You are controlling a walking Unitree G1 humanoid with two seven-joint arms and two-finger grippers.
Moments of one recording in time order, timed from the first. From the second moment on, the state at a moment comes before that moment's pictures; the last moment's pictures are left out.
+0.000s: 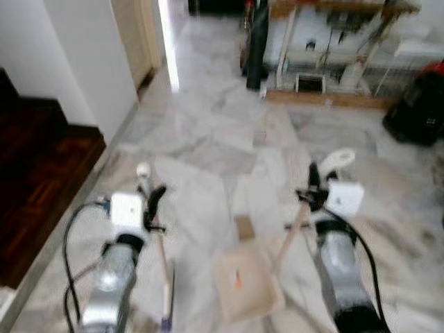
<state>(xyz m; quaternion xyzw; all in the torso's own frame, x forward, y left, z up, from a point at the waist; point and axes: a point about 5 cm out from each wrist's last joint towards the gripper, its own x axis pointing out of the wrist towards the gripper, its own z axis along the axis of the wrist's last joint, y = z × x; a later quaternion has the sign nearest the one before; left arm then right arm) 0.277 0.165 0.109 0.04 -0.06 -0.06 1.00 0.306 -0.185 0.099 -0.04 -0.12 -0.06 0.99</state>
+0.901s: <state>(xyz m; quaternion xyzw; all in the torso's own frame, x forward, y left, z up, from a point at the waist) 0.278 0.177 0.112 0.05 -0.06 -0.04 1.00 0.311 -0.168 0.104 -0.02 -0.13 -0.03 0.99</state>
